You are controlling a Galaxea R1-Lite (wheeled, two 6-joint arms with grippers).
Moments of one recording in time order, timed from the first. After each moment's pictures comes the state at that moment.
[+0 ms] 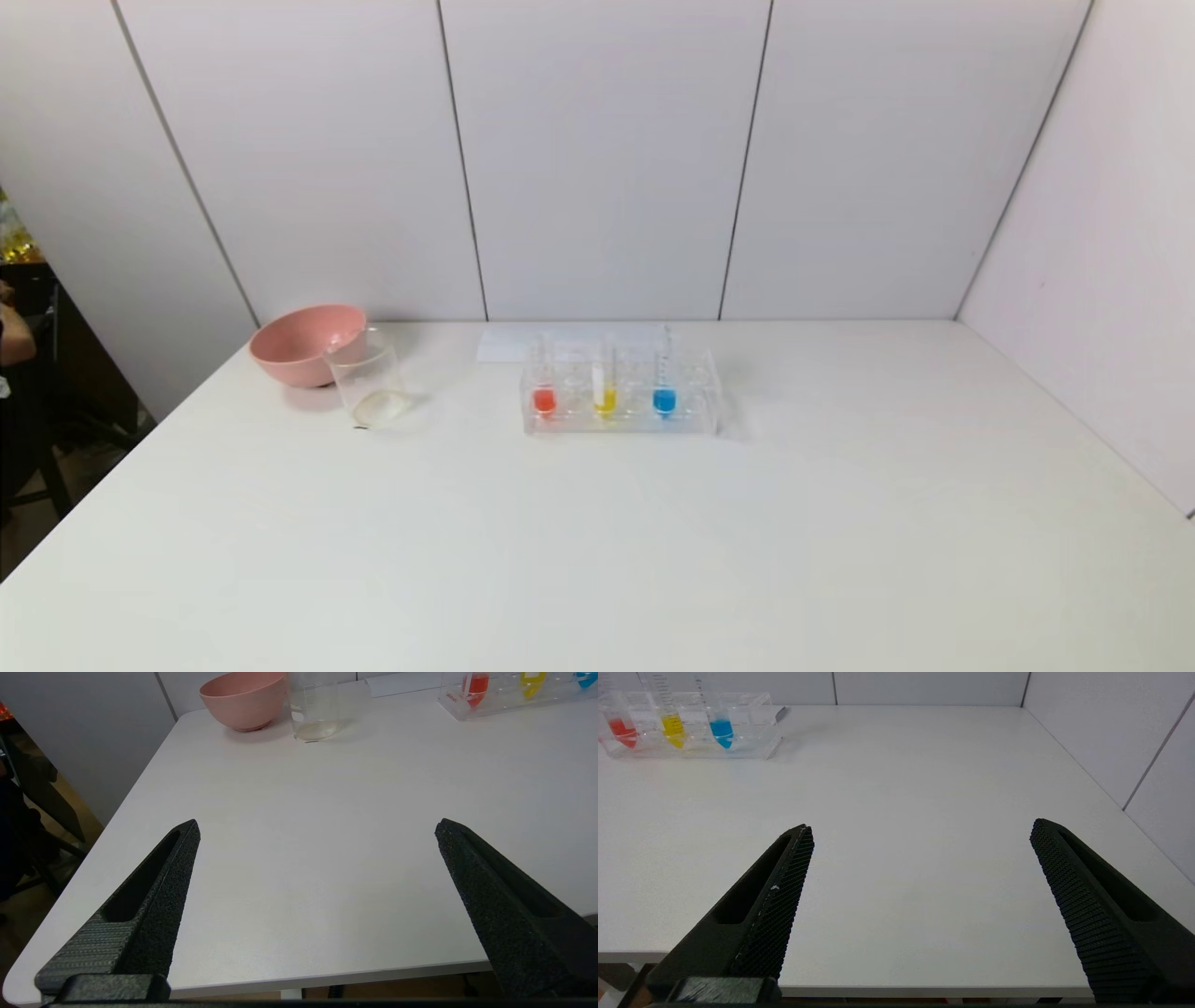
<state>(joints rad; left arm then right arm) 0.00 0.00 0.00 -0.01 -0.03 0.13 0.00 0.00 0.00 0.00 0.00 0.01</state>
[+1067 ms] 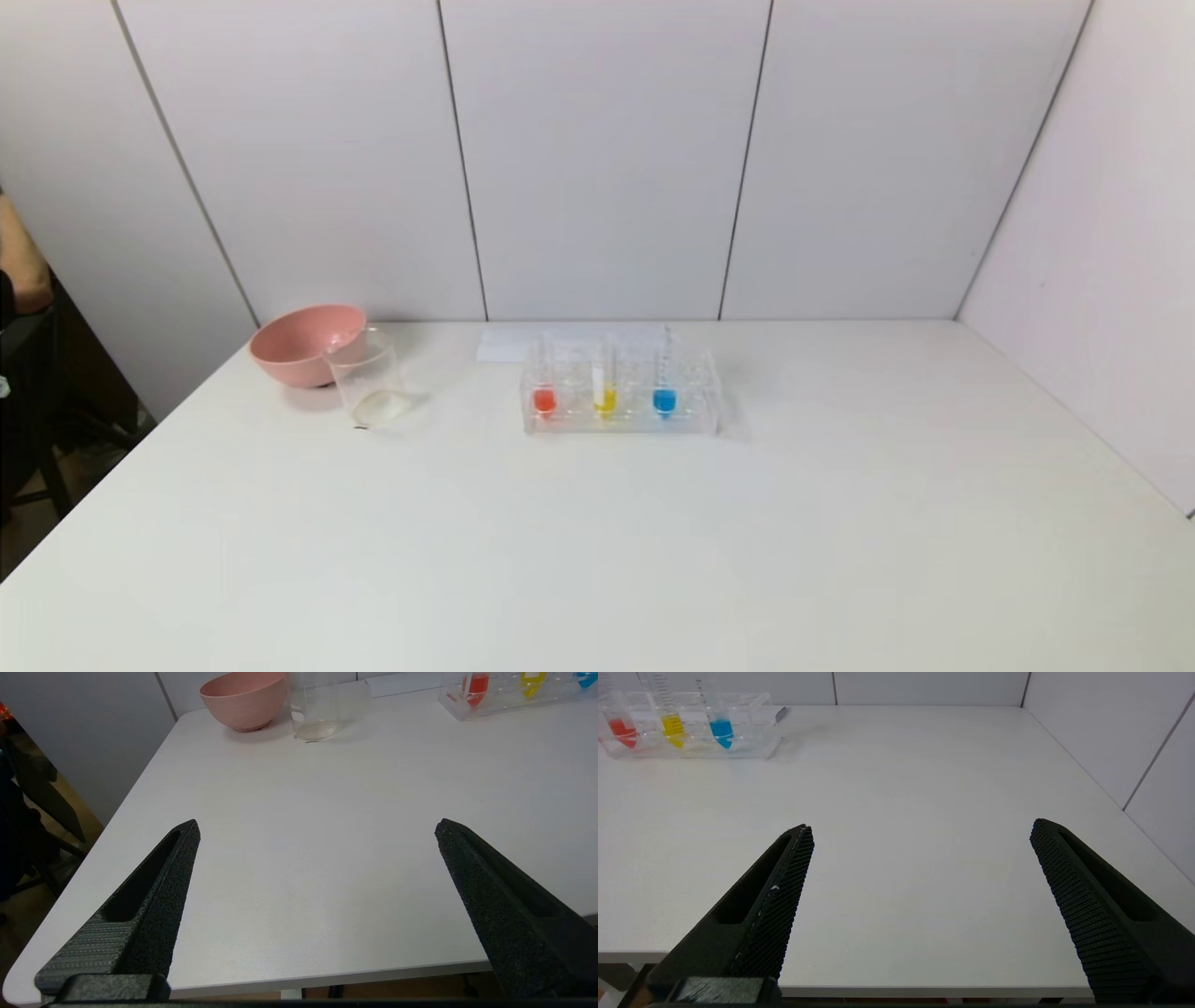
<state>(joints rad) 0.01 0.00 0.00 -0.01 -0.03 0.13 0.00 0.00 0.00 0.00 0.00 0.01</state>
